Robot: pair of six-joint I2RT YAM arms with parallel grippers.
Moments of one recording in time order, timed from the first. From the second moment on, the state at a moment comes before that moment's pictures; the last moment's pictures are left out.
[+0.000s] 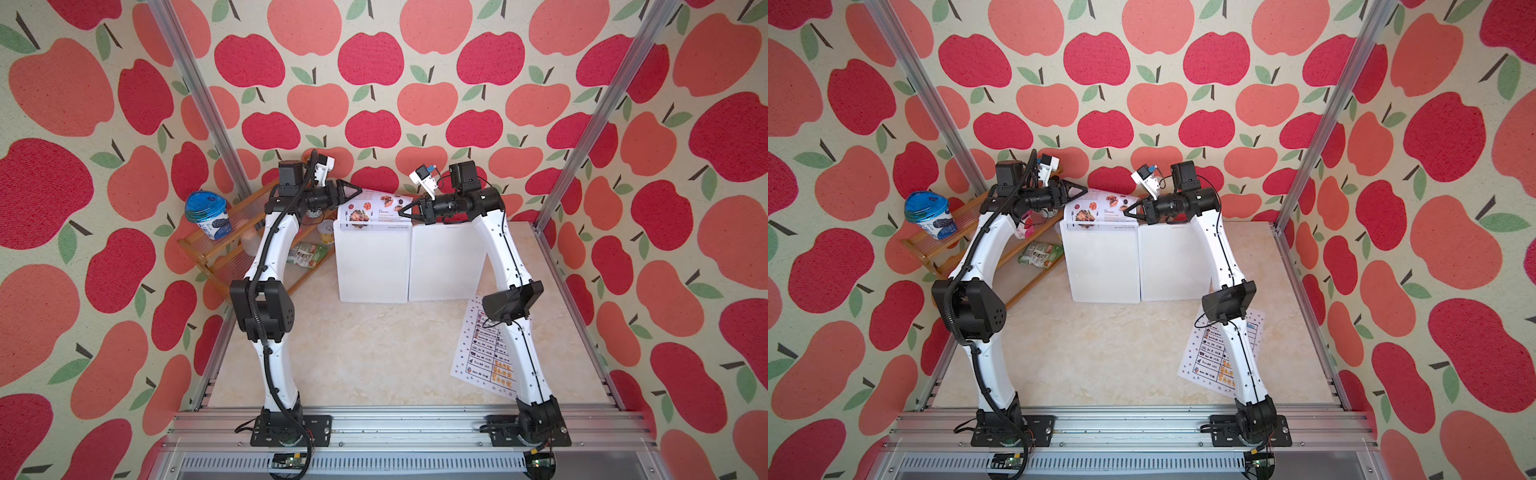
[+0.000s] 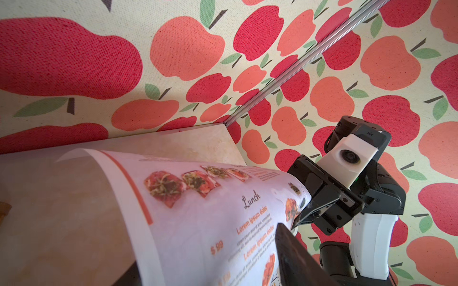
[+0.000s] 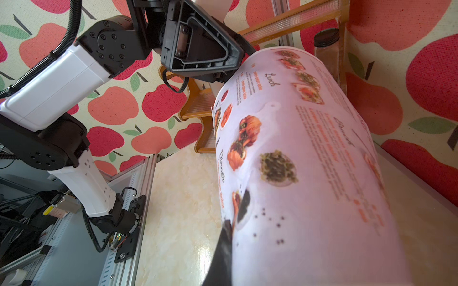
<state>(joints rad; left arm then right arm) -0.04 2.08 2.15 -0.49 0.99 -0.45 0.44 2.53 3.02 -1.12 -1.05 -0.17</state>
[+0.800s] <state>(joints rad) -0.04 2.05 2.11 -0.51 1.02 -0.40 0.45 2.53 3.02 -1.11 -1.01 -0.15</state>
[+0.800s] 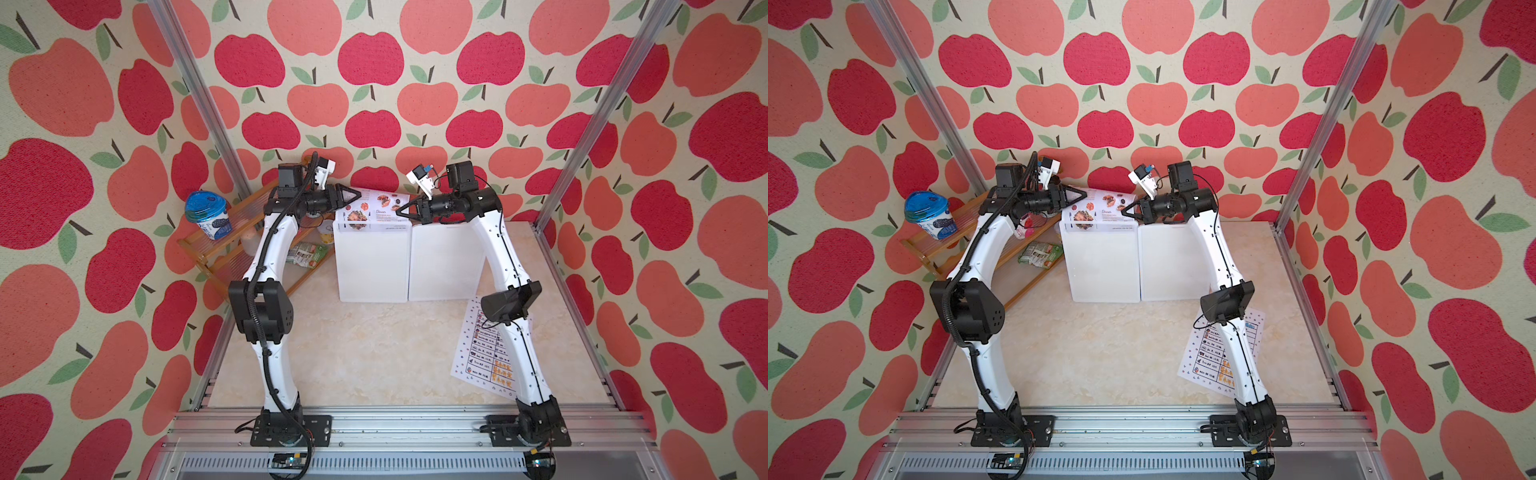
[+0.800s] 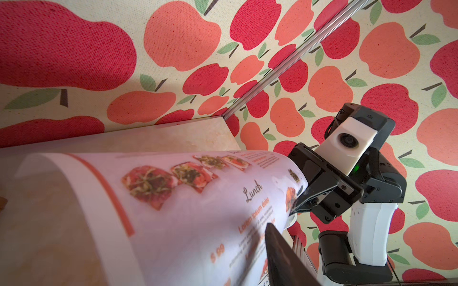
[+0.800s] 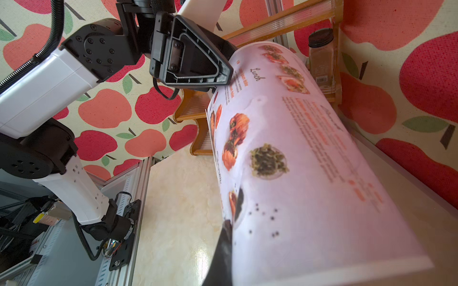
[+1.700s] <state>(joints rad) -0.04 1.94 1.95 -0.45 1.04 -0.37 0.43 2.54 3.02 -0.92 -1.02 0.01</state>
